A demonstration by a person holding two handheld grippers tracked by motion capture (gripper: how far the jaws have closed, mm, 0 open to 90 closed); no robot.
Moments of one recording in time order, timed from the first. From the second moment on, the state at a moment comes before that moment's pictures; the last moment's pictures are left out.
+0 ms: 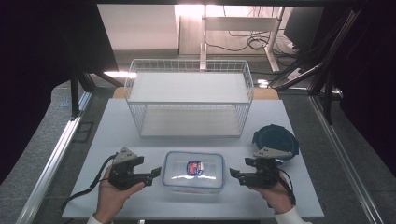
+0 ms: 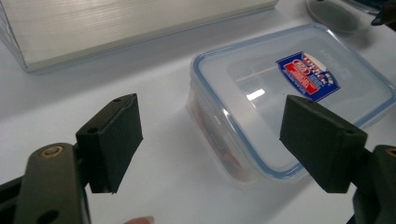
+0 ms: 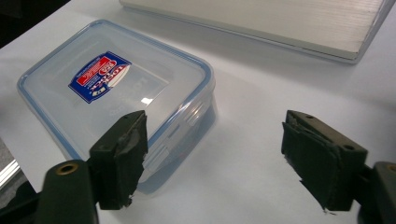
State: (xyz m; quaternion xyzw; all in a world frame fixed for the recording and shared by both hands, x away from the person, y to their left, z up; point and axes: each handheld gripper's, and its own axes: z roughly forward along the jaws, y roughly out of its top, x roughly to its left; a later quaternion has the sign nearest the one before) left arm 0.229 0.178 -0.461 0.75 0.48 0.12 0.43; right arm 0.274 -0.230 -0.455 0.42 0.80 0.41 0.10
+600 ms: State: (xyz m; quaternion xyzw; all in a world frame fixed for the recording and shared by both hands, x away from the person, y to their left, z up) left arm 0.235 0.175 -0.462 0.74 0.49 0.06 0.45; right arm 0.271 -0.223 -0.462 0.43 0.79 0.43 0.05
